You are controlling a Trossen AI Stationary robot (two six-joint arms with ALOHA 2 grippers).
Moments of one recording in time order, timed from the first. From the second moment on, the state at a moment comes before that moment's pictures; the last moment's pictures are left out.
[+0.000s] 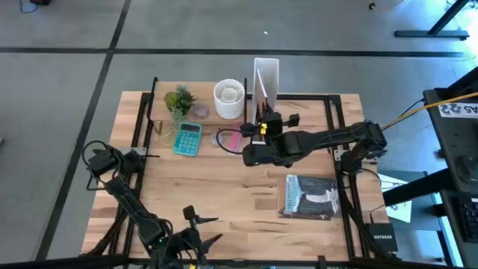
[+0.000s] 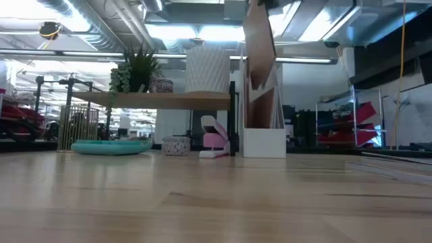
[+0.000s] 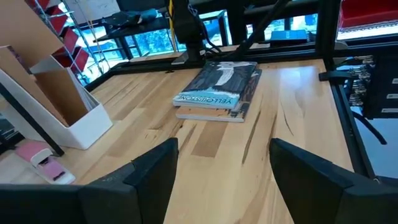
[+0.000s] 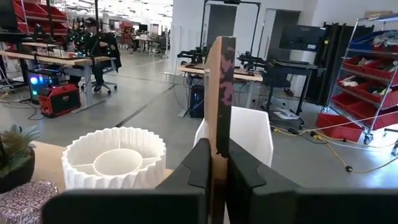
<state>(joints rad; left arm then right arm) -0.93 1.90 1.22 0.01 -1.27 -0.47 0.17 1.75 1.65 -0.93 1.53 0.99</state>
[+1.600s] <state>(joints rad) -0.93 1.90 1.22 0.01 -1.27 -0.47 0.20 1.83 1.69 -0.87 1.54 0.83</state>
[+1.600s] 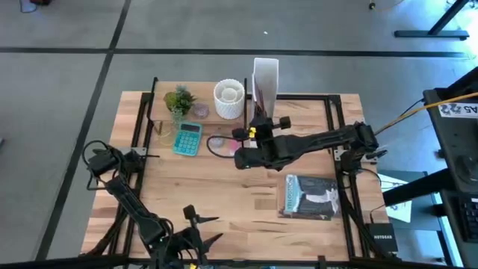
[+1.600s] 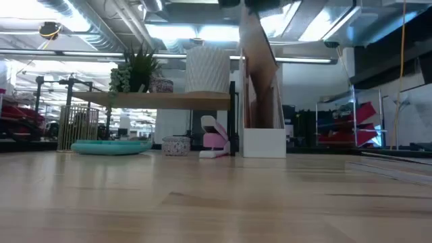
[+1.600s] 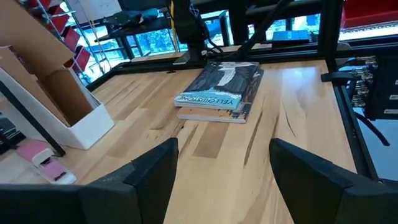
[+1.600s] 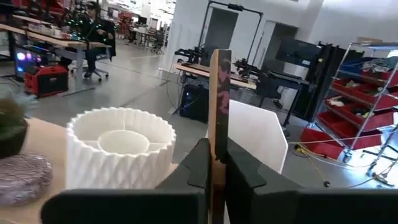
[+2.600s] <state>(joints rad) -0.92 1.90 1.22 0.01 -1.26 -0.47 0.31 1.87 1.74 -0.74 1.40 0.65</state>
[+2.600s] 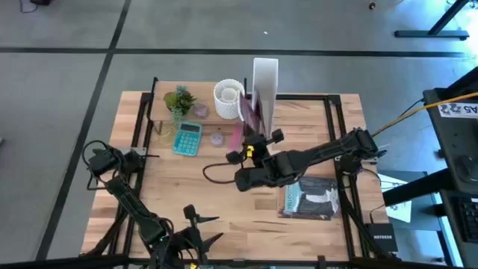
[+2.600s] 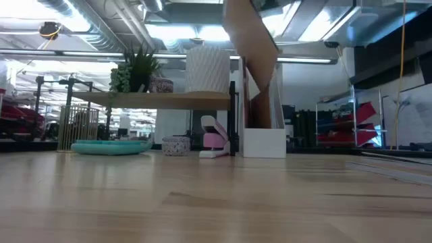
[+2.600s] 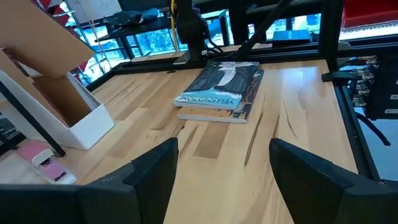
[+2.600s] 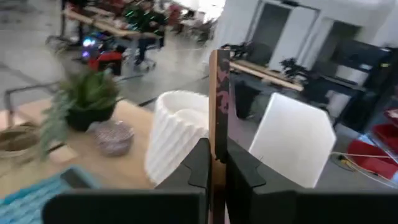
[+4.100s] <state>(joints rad) -0.93 1.90 1.22 0.01 -1.26 -0.49 0.46 1.82 1.74 -1.11 1.25 1.11</state>
